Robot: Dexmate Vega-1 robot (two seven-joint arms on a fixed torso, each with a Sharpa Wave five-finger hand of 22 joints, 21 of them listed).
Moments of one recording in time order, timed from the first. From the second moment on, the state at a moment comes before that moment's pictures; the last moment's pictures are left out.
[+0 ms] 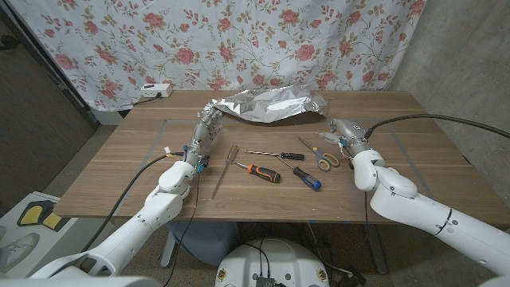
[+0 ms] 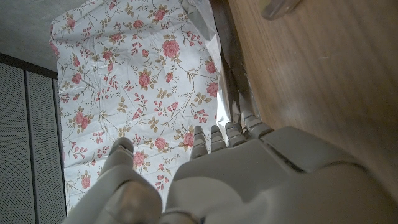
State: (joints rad) left arm 0.91 0.49 0.40 -1.26 -0.59 -0.44 -0.05; left_hand 0.11 -0.04 0.51 -0.14 0.19 0.07 -0.08 0.18 0.18 0.01 -0.02 0.21 0.19 -0.02 0.00 0.18 0.17 0.05 0.07 0.19 0.17; right arm -0.95 -0.89 -0.67 -2.11 -0.42 -0.79 -0.25; right_hand 0.54 -0.01 0.31 -0.15 0.18 0.39 0.07 0.28 0.20 0.64 -0.02 0.32 0.24 0.29 -0.04 0.28 0.22 0.45 0.10 0.22 0.17
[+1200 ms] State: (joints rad) left arm 0.92 0.50 0.40 -1.27 -0.59 -0.43 -0.05; left_hand 0.12 -0.04 0.51 -0.14 0.19 0.07 -0.08 0.18 0.18 0.01 -0.02 0.21 0.19 -0.02 0.00 0.18 0.17 0.06 0.07 0.19 0.17; right arm -0.90 -0.87 -0.75 -2.09 -0.53 -0.84 -0.17; right_hand 0.61 0.01 0.32 -0.16 0.18 0.41 0.07 0.27 0.20 0.70 -0.07 0.33 0.26 0.32 -0.04 0.30 0.22 0.46 0.07 0.22 0.17
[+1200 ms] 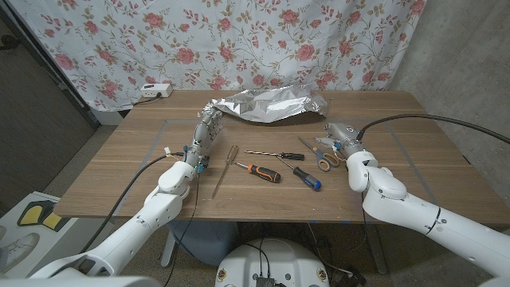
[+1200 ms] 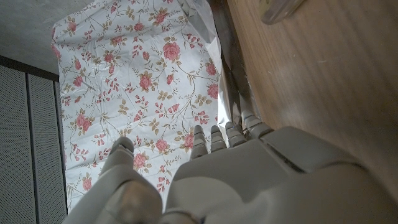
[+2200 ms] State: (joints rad) left arm 0.90 0.50 0.41 -1.25 -0.58 -0.42 -0.06; left_hand 0.12 -0.04 0.50 -0.14 0.19 0.10 -0.09 0.19 0.18 0.01 -0.02 0.21 0.19 -0.02 0.00 0.18 0.17 0.06 0.07 0.19 0.17; right arm -0.86 -0.85 -0.82 -2.05 -0.62 -0.87 -0.08; right_hand 0.62 0.01 0.32 -0.16 0.18 0.39 0.07 0.25 0.20 0.71 -0.08 0.34 0.27 0.33 -0.04 0.31 0.23 0.47 0.06 0.22 0.18
